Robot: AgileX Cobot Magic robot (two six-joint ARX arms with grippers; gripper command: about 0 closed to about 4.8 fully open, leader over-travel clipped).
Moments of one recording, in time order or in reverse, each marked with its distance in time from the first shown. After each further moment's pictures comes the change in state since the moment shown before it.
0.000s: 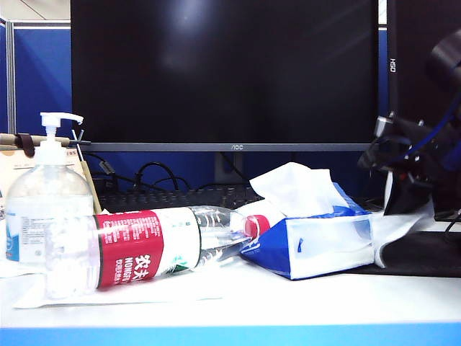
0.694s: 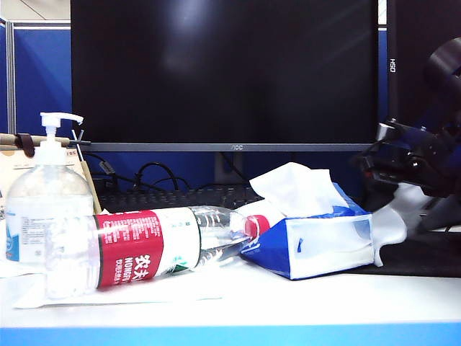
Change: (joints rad) left arm 0.000 0.000 0.000 0.025 0.020 -0.003; right arm 0.000 0.029 0.002 0.022 0.029 0.036
